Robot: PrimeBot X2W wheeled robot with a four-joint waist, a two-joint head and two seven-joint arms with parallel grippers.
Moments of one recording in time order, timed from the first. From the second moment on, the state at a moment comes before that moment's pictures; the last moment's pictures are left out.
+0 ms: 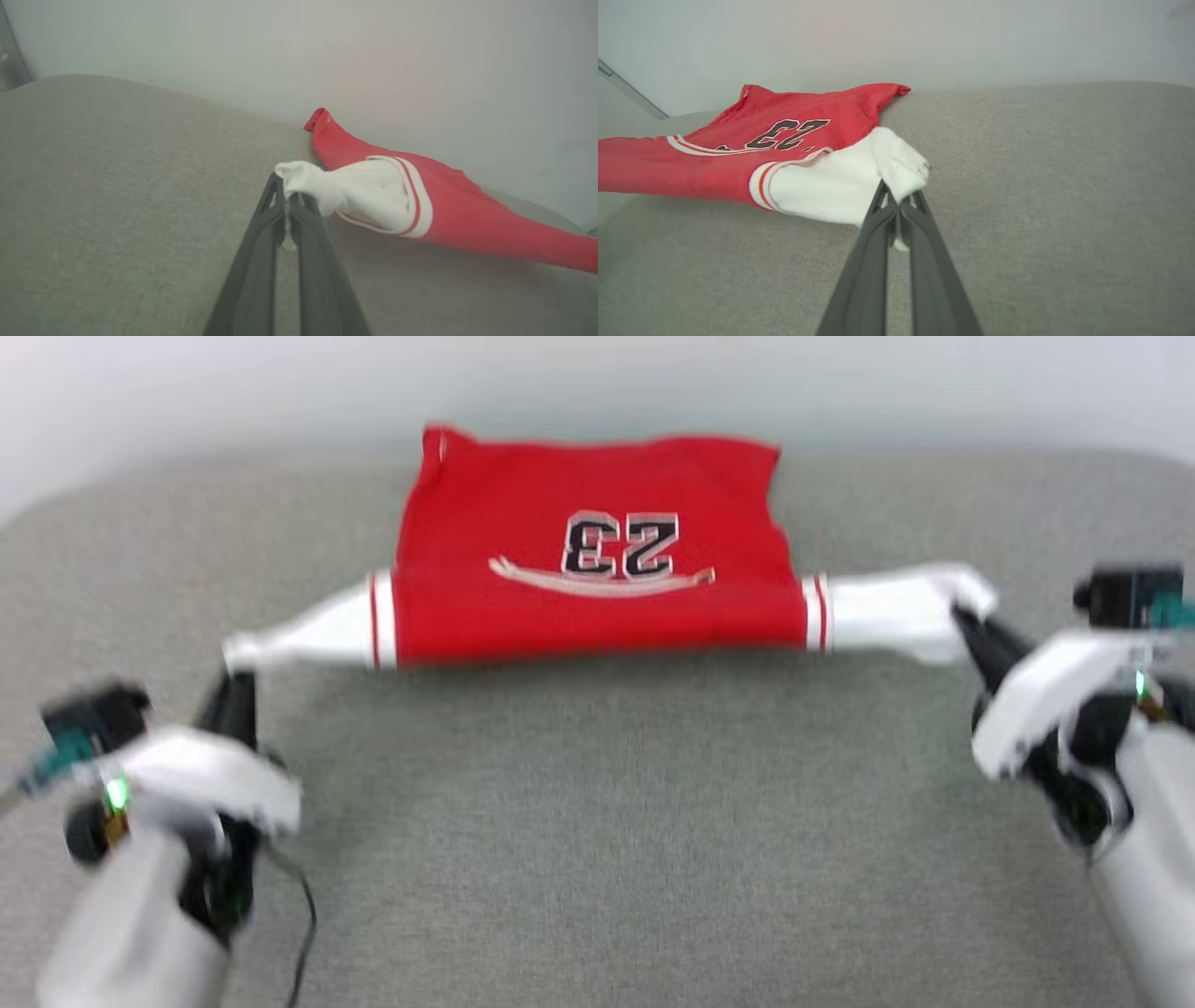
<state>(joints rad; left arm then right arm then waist) -0.58 0.41 -0.30 0.69 -0.87 -0.09 -0.25 -0.69 -0.34 0.32 0.68 0.64 0.13 0.08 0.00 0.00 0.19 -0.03</state>
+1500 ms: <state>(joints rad) -0.14 0.44 -0.41 -0.09 -0.75 0.19 -0.18 -0.71 -0.24 -0.20 0.45 0.36 0.13 0.58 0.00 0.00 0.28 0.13</state>
